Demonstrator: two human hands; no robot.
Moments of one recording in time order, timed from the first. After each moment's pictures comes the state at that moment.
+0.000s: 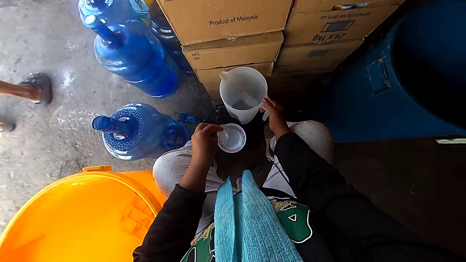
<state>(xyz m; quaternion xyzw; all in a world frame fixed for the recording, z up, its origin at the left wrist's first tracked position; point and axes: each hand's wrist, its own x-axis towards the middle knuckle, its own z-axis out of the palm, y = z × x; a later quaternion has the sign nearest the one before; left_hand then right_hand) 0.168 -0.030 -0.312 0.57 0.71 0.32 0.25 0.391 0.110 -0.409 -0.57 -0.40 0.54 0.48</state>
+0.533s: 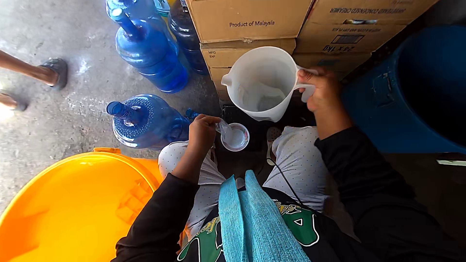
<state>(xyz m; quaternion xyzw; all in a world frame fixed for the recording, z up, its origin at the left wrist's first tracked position) 0.148 -0.029 -0.281 0.53 0.75 0.28 0.28 0.427 0.118 -0.241 -0.49 -0.53 0.49 0.48</state>
